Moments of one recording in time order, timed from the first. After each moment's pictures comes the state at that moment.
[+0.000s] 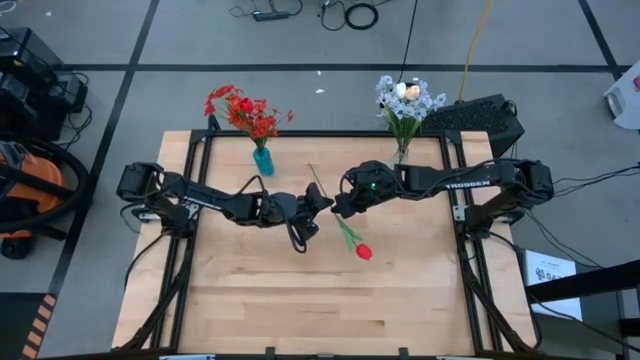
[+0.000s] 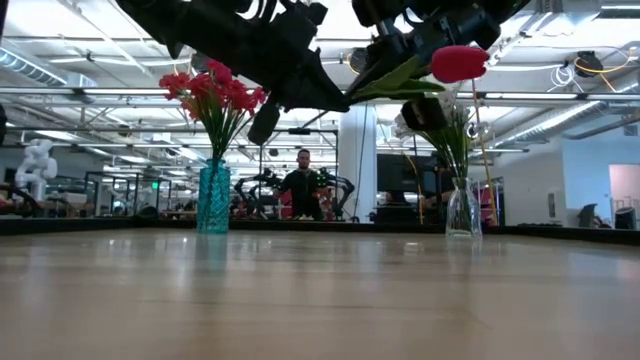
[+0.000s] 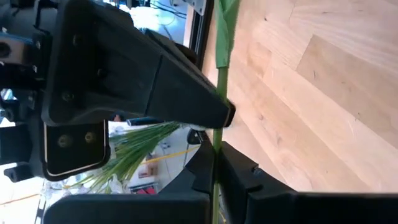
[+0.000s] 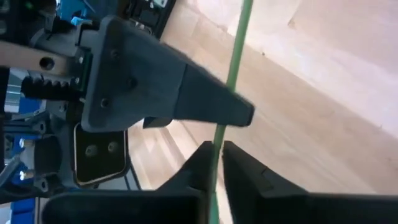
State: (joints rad) left arm -0.08 1.62 0.89 0.38 -0.39 1.39; right arm -0.12 1.48 1.01 -0.14 -0.22 1.04
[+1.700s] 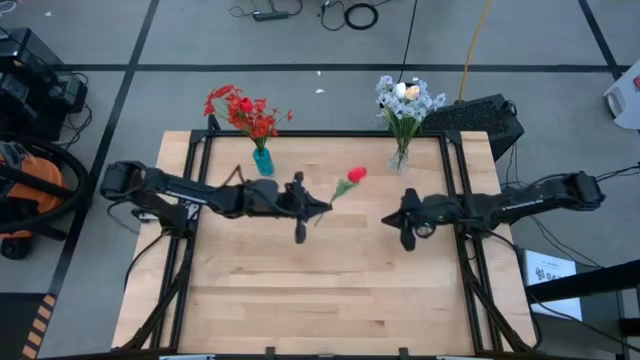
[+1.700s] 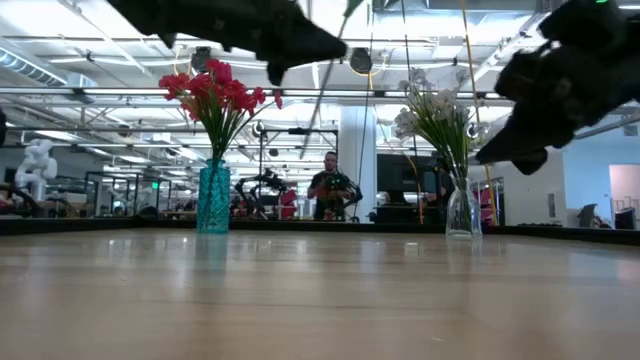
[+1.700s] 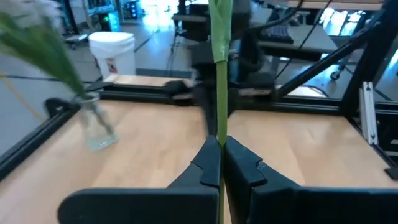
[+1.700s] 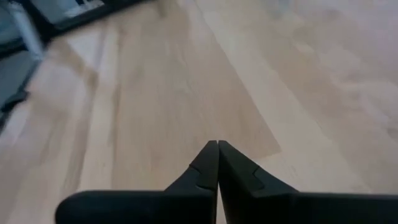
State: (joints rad) left arm -0.03 1.48 0.84 0.47 -0.06 -0.05; right arm 0.05 0.82 0.24 0.08 0.10 0.41
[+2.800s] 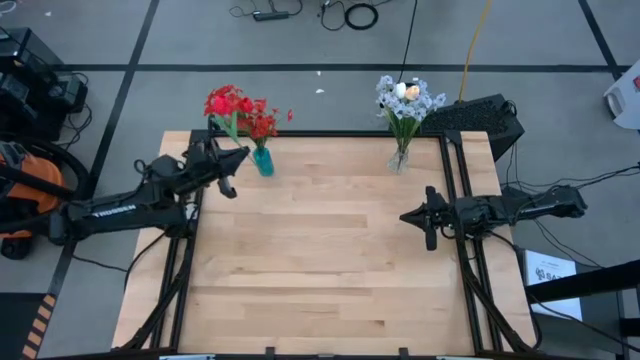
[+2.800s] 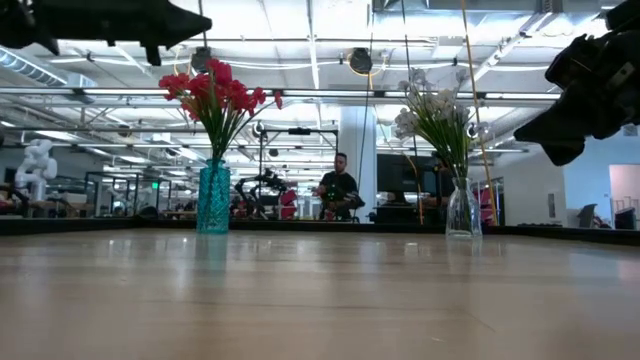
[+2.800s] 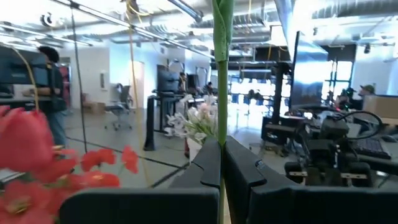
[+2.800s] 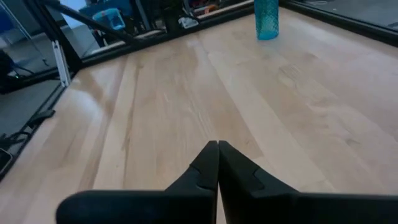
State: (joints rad) left arm 0.35 0.53 0.37 0.44 -0.06 -0.02; right arm 0.17 0.19 0.12 -0.25 0.24 0.38
